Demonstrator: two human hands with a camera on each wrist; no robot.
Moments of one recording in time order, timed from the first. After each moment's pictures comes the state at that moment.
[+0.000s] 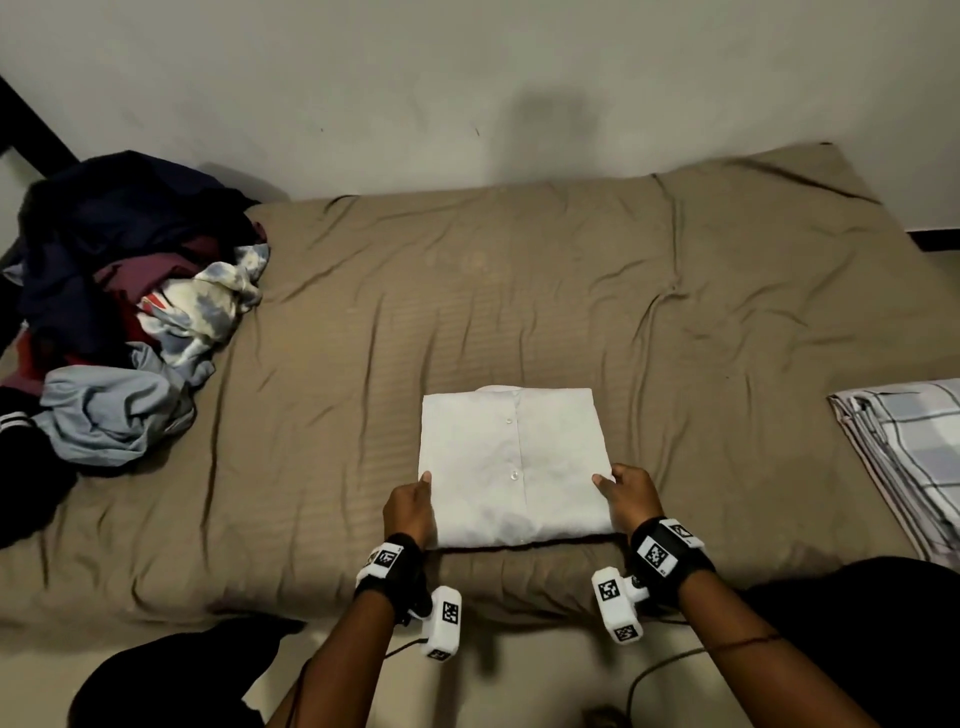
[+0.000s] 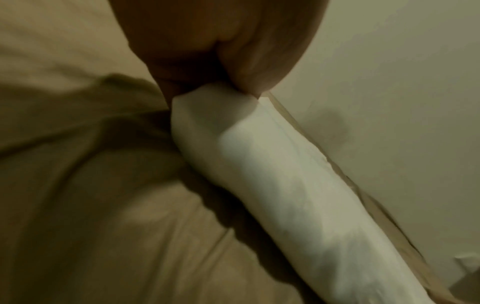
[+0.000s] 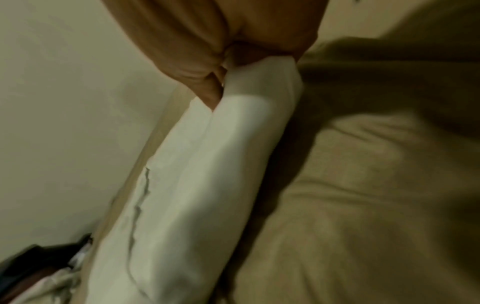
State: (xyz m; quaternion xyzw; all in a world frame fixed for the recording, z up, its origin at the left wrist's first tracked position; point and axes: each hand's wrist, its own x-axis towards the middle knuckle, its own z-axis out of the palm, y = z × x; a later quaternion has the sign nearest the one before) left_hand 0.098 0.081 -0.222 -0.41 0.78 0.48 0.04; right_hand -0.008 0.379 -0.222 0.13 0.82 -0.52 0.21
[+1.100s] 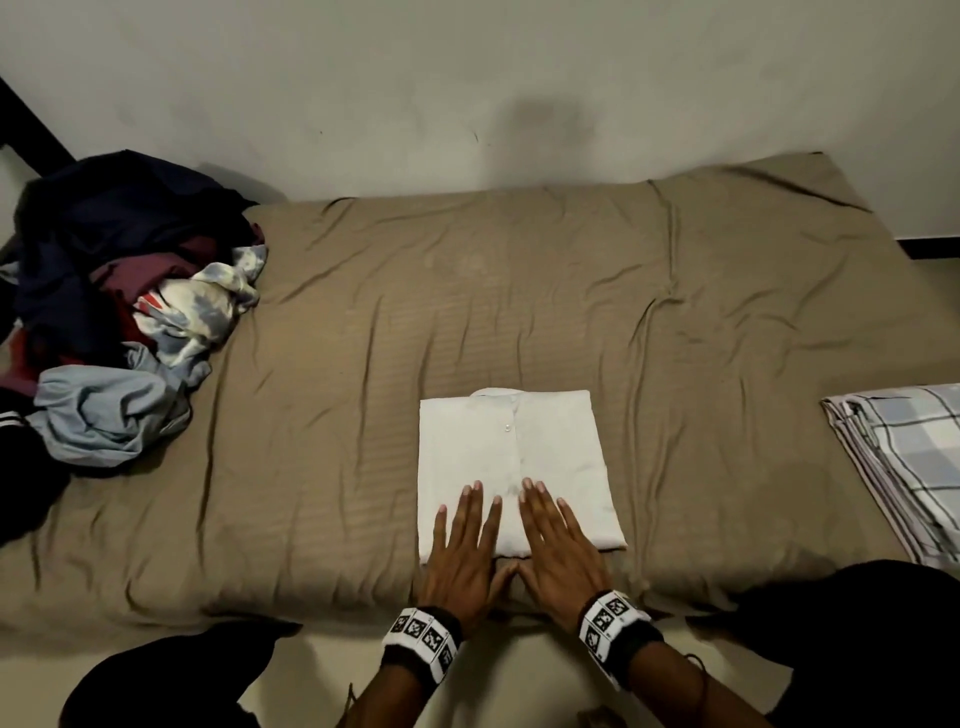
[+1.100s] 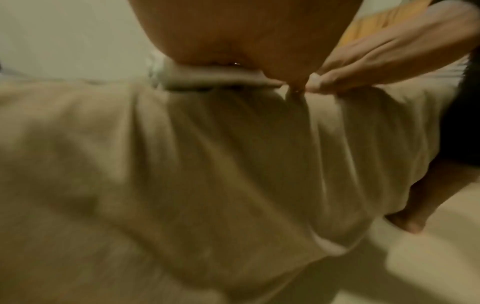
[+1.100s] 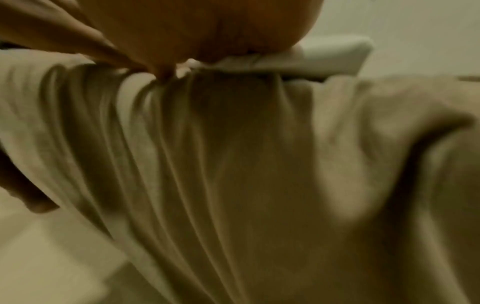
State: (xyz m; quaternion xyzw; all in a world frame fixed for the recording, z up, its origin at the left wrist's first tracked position) left_hand 0.157 0.149 -0.243 0.04 0.99 0.12 -0.01; right_hand 0.090 0.337 -0.243 -0.36 0.93 -0.10 0.02
